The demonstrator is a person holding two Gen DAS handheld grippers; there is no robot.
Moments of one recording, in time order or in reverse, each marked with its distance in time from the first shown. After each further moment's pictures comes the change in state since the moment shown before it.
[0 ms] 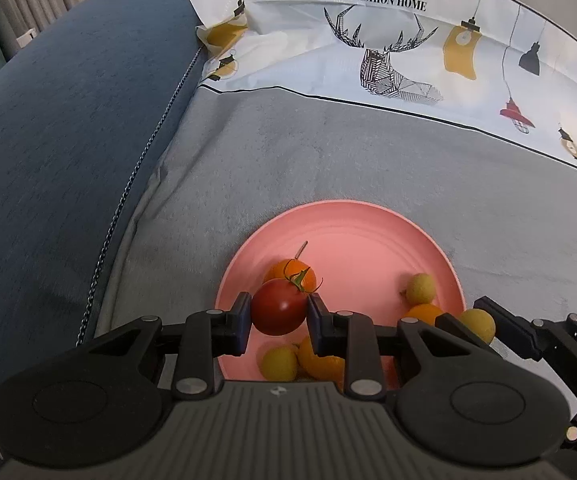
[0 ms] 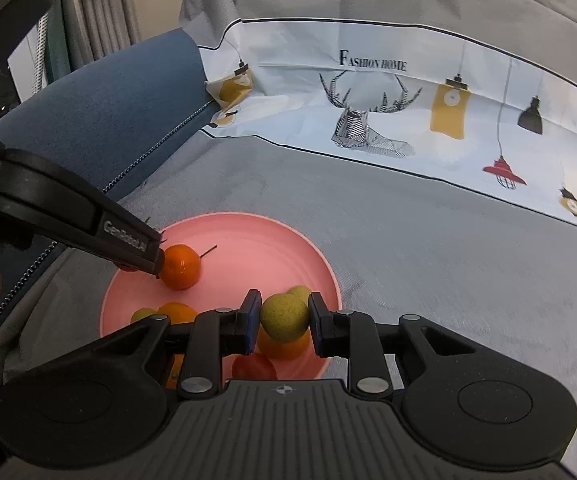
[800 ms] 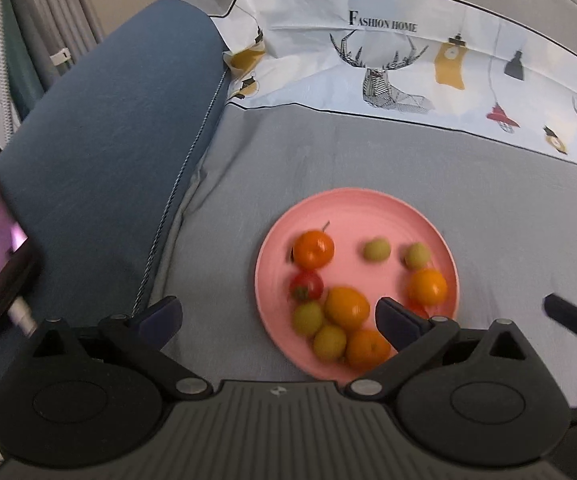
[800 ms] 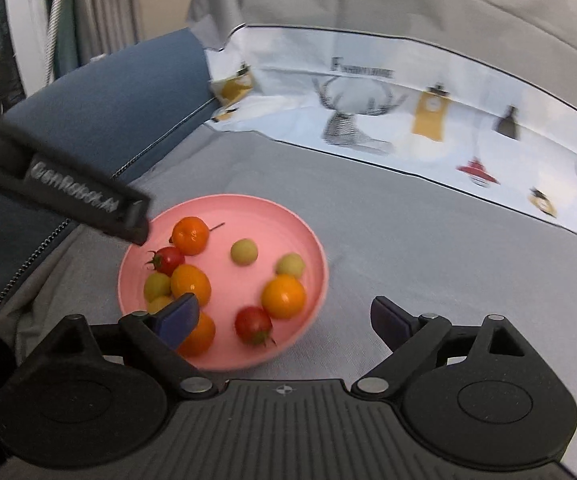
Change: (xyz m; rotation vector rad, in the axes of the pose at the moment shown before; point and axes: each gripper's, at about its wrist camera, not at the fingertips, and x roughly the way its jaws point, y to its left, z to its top) left arm -0.070 0.016 -0.045 0.028 -0.069 0.035; right arm -0.074 0.007 -0.025 0.024 0.000 -0.070
